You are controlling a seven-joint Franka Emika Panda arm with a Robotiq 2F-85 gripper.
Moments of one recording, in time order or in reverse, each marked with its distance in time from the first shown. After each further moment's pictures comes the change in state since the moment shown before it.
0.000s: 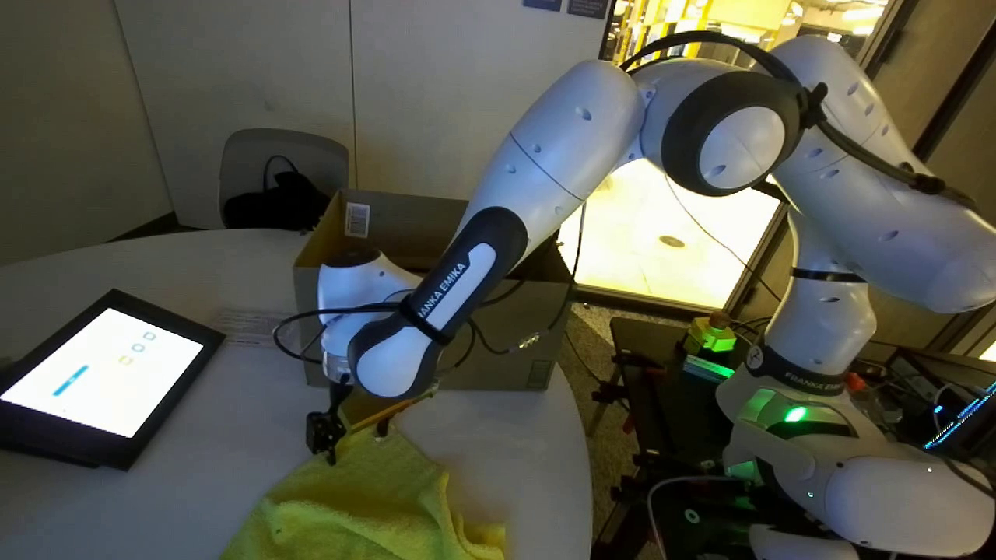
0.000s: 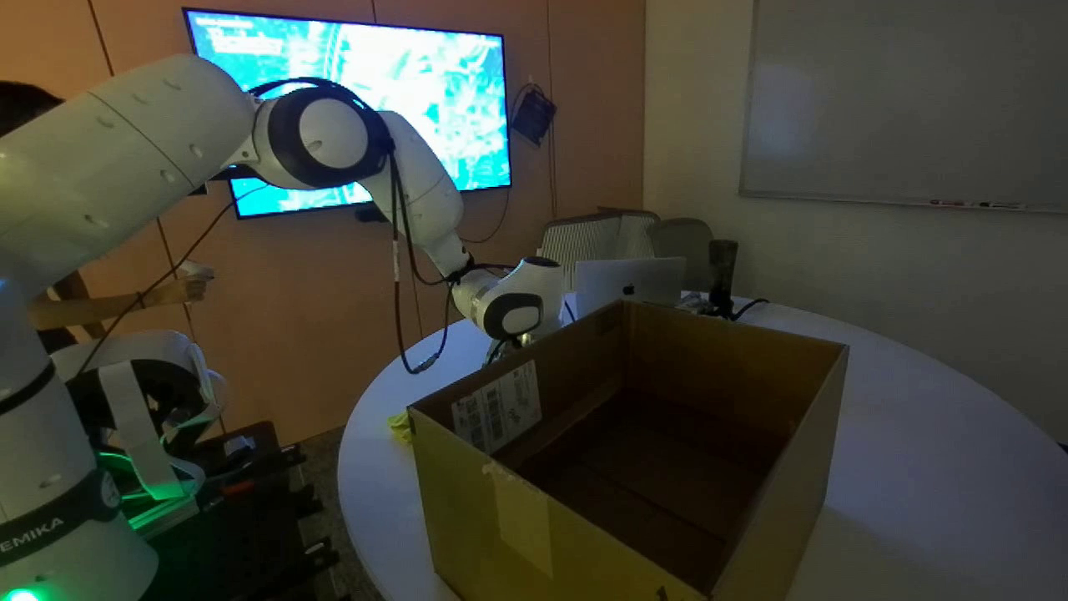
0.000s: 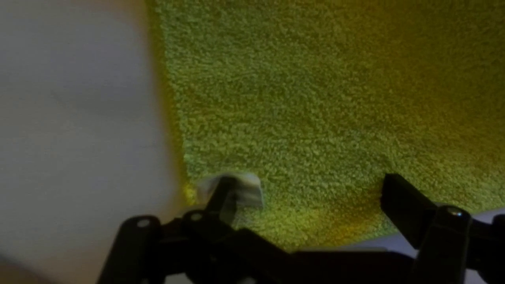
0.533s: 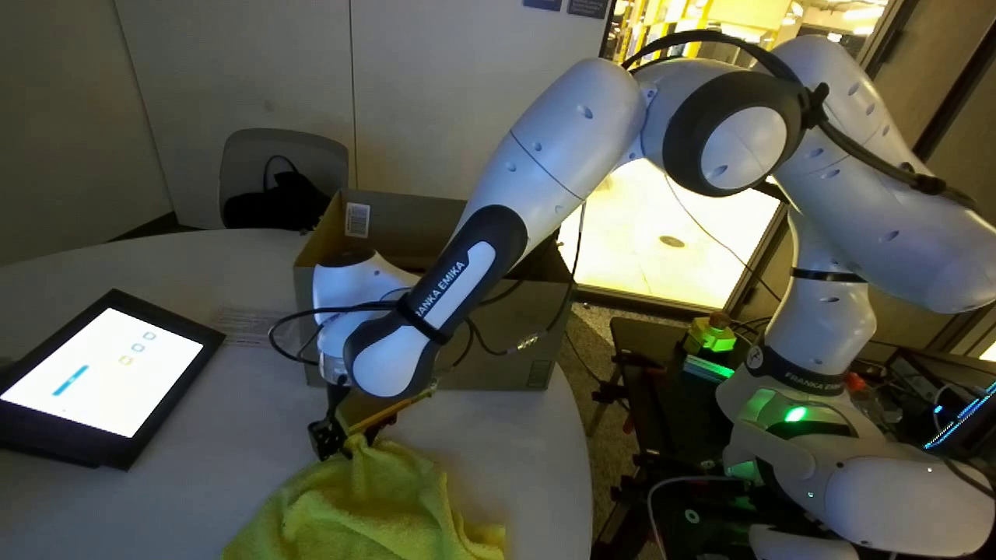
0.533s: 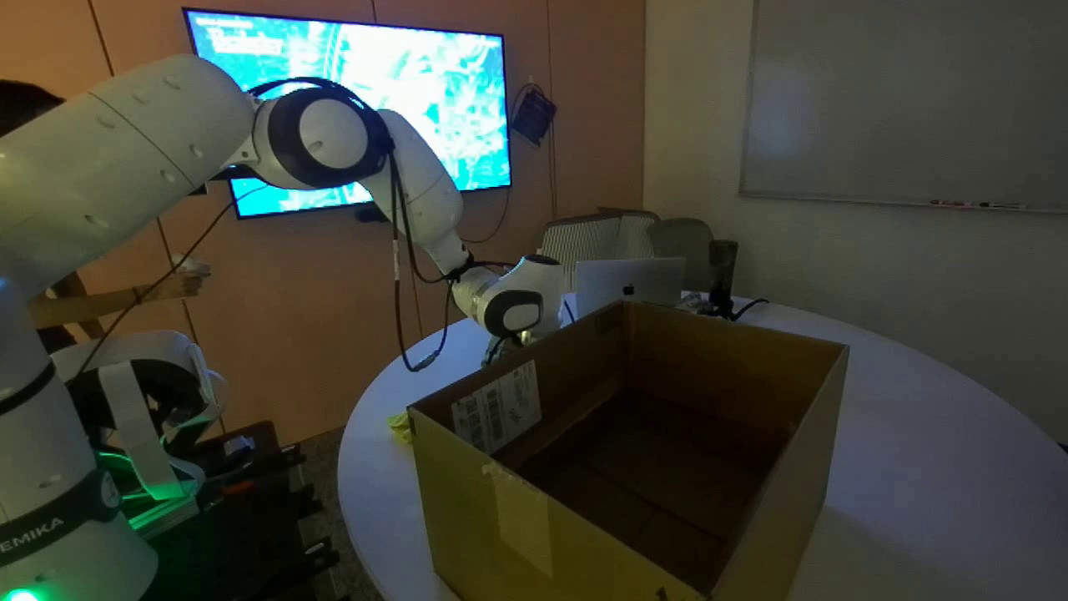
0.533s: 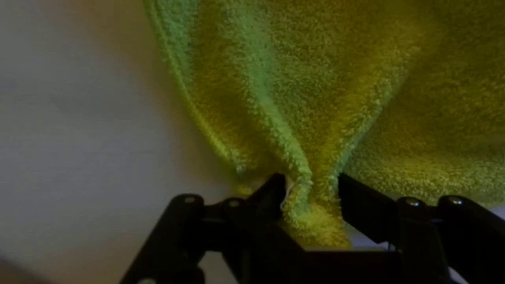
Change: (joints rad) arm 0.004 0.000 0.002 0.015 -0.003 -0.033 -0.002
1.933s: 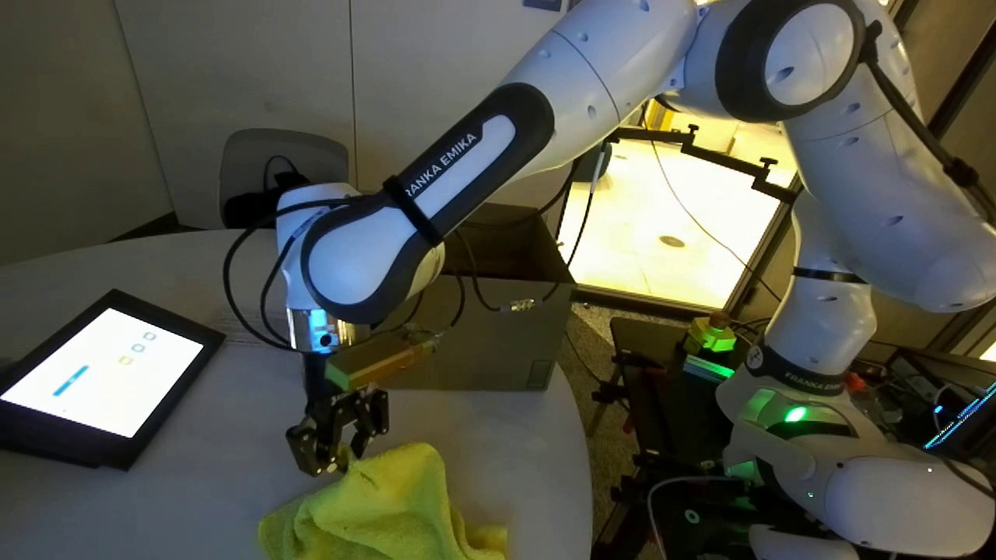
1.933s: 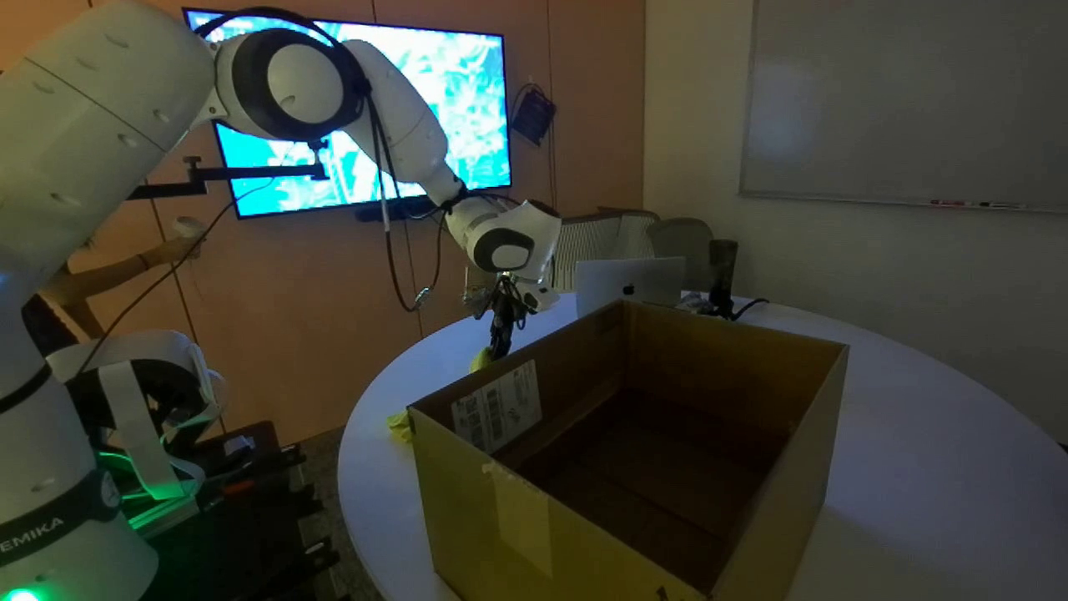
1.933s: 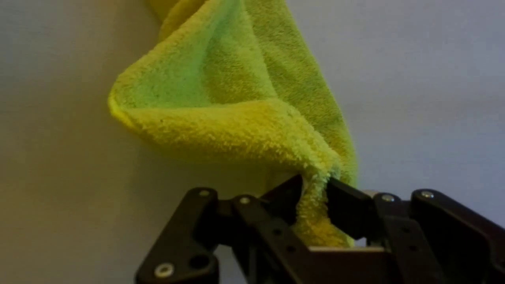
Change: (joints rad) arm -0.084 -0.191 0.181 -0.023 0.138 -0.307 -0.243
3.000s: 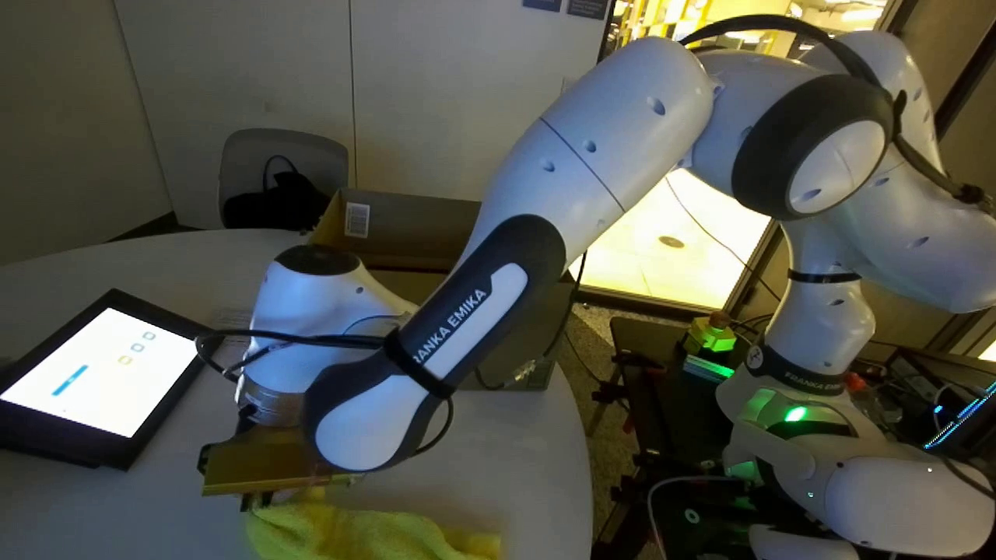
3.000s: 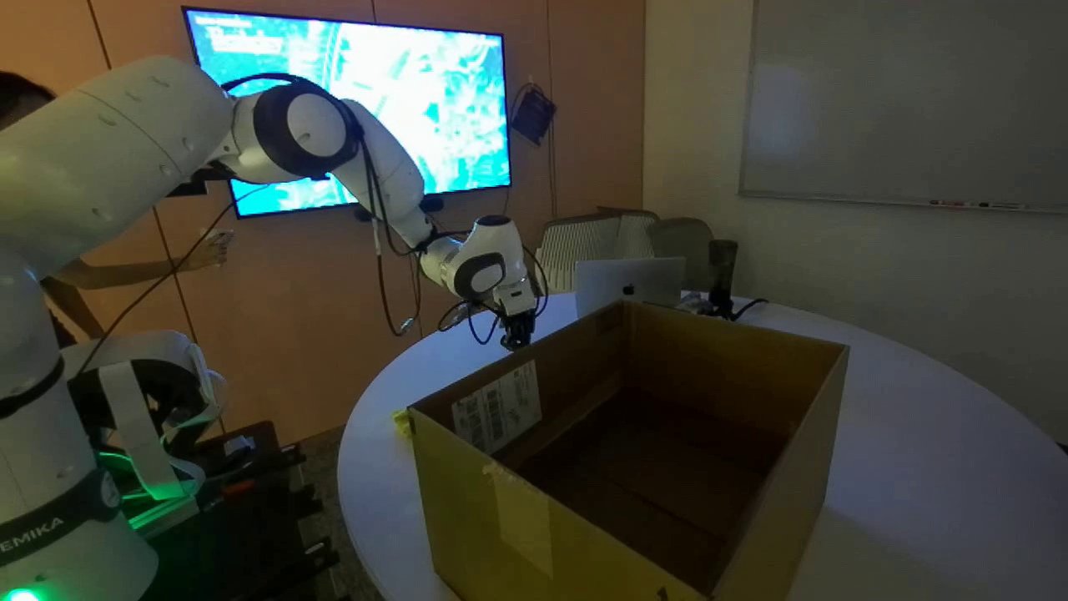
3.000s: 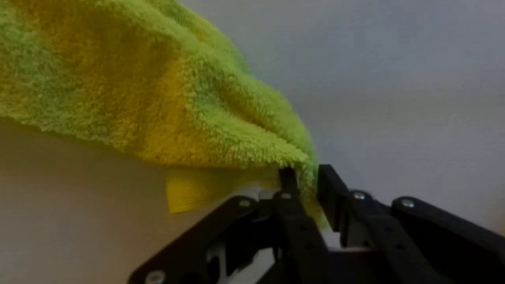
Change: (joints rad) arm 0.312 0.164 -0.236 0.102 -0.050 0.507 0.752
